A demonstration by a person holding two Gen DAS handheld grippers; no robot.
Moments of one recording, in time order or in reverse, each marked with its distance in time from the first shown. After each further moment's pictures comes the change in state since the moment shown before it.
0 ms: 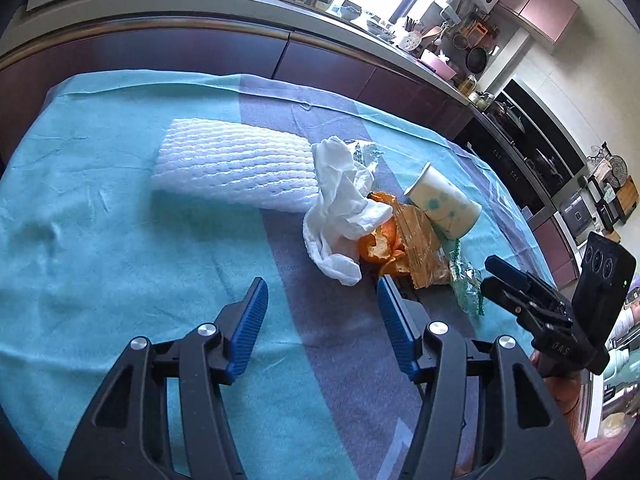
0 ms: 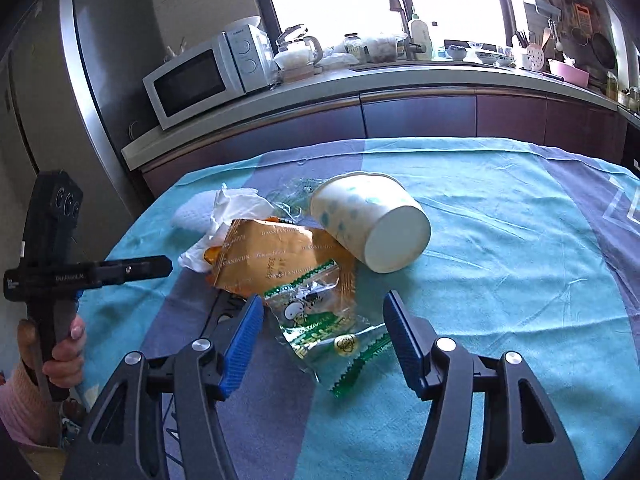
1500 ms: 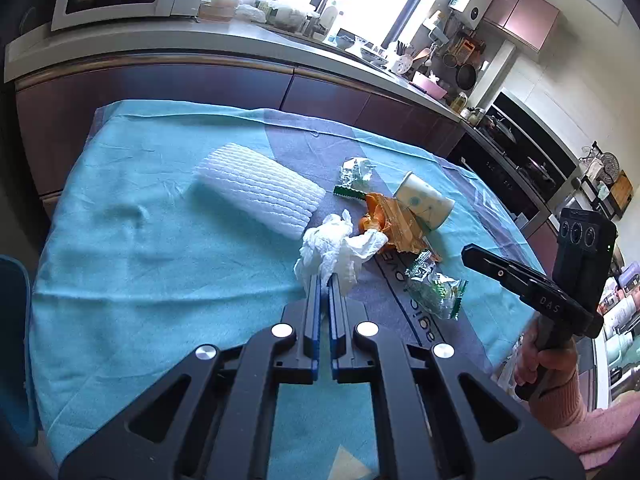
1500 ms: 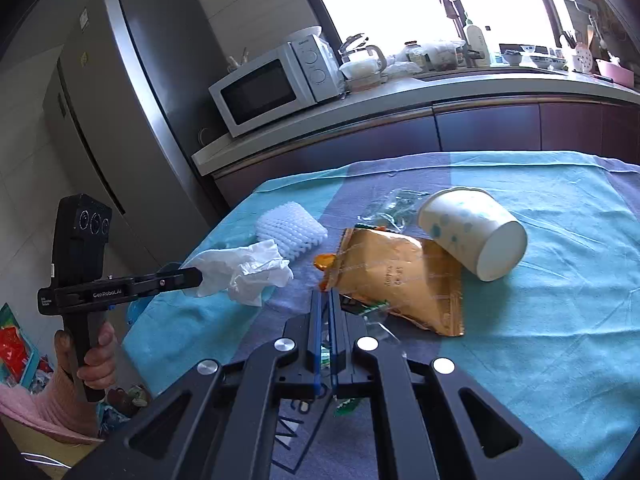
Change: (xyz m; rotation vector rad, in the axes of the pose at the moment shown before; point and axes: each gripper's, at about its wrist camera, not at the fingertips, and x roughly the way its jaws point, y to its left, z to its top) left arm -0.085 0.014 -0.035 0.047 -0.117 0.006; right arm -0.018 0.049 0.010 -0.025 -0.027 0.266
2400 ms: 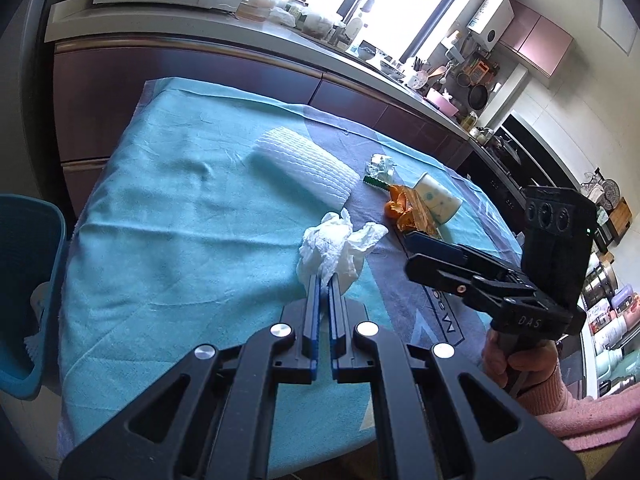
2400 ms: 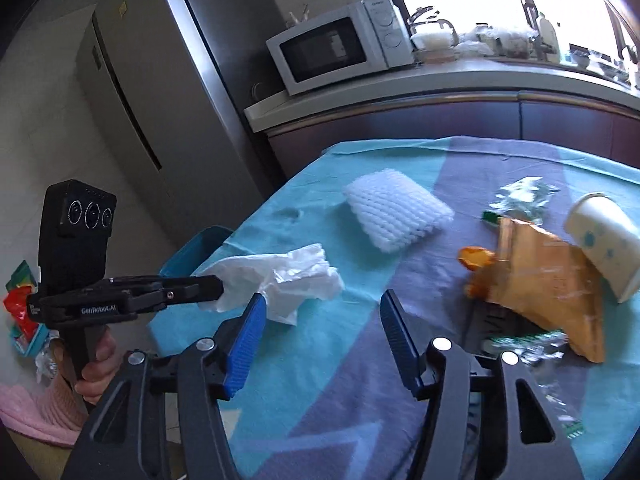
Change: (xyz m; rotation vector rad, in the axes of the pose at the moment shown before) left arm -0.039 0.037 -0.036 -0.091 -0.026 0.003; right arm 0.088 0.079 -0.002 -0.082 0.161 0.175
